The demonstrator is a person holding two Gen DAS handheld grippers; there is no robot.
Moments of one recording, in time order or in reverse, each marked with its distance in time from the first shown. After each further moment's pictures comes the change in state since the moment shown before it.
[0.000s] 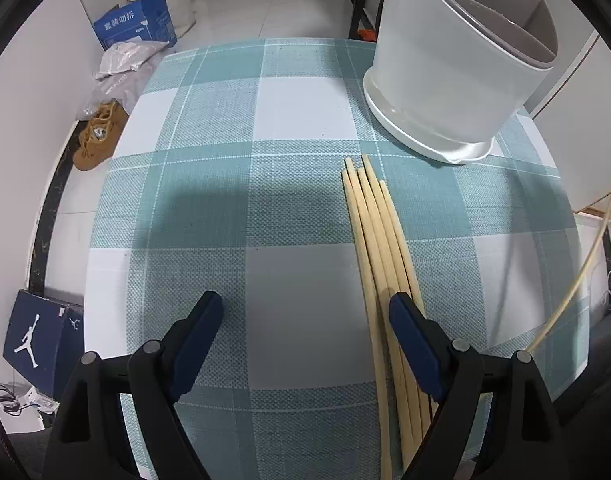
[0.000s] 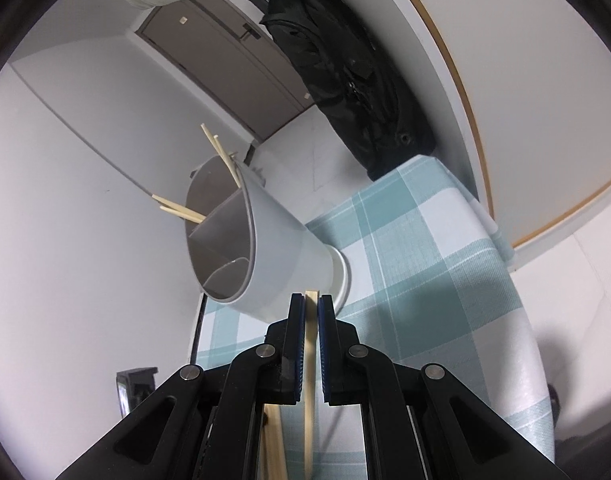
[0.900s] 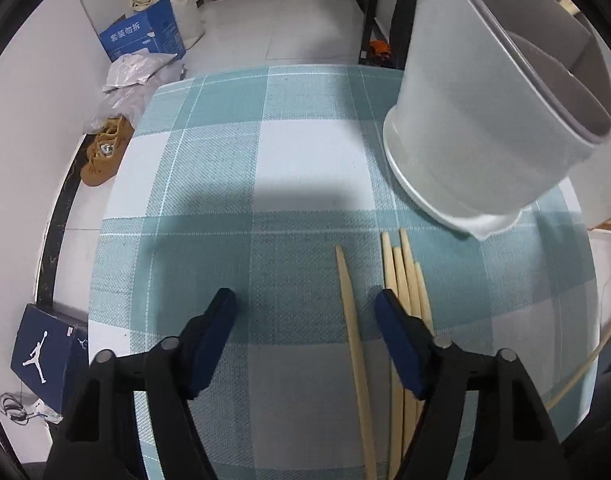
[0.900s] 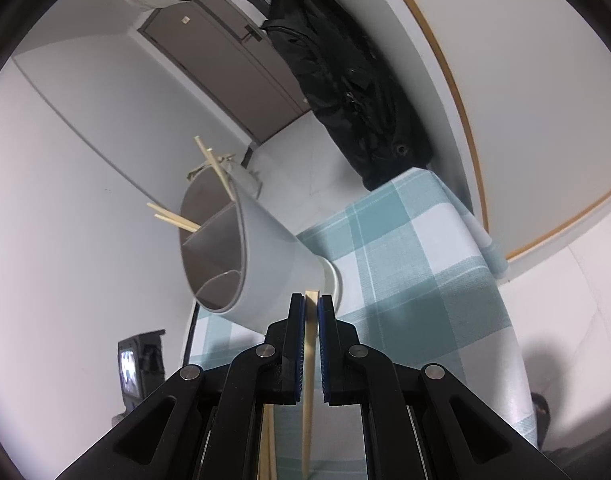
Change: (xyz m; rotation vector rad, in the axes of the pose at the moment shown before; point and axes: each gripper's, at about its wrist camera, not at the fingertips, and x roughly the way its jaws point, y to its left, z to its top) left arm 0.009 -0.006 0.027 -0.004 -0.038 0.049; right arm 0.000 -0.007 0.007 -0.008 -0.004 -0.018
